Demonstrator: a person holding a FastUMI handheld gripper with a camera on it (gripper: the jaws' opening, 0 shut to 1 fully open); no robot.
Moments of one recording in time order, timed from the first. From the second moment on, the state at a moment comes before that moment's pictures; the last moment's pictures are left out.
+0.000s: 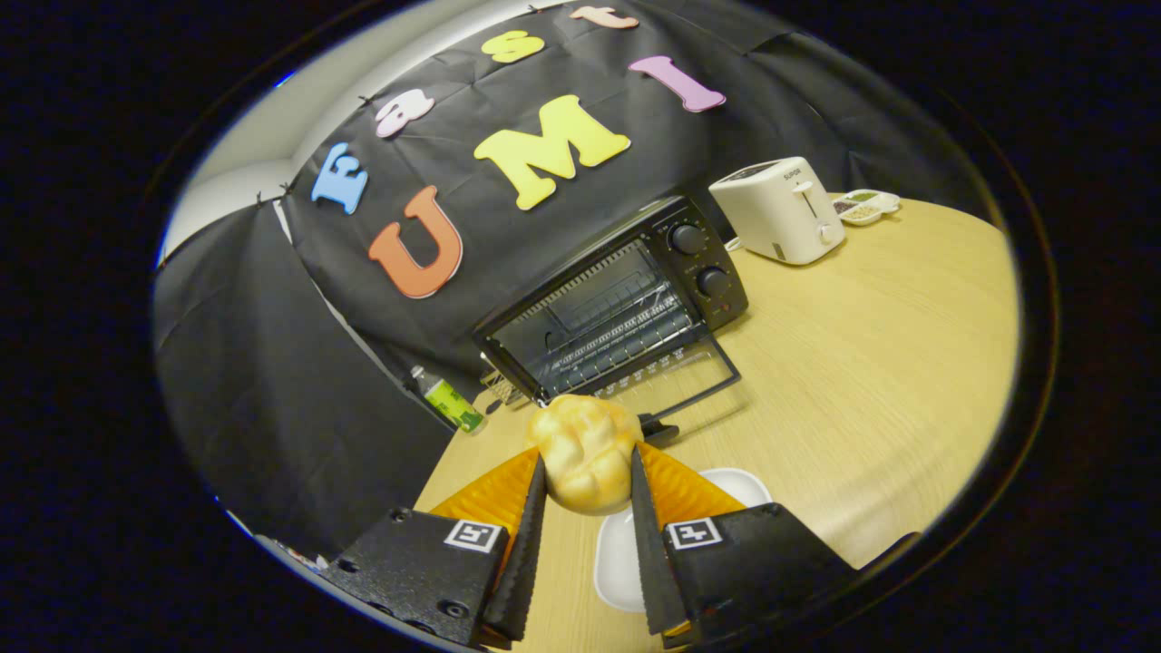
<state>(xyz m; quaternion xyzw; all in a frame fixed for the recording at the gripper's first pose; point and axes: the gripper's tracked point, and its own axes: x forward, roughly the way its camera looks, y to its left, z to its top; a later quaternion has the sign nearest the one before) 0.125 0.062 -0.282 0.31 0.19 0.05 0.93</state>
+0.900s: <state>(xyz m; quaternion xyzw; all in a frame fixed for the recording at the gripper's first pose) 0.366 0.045 -0.308 0.20 0.22 -0.03 0.95</state>
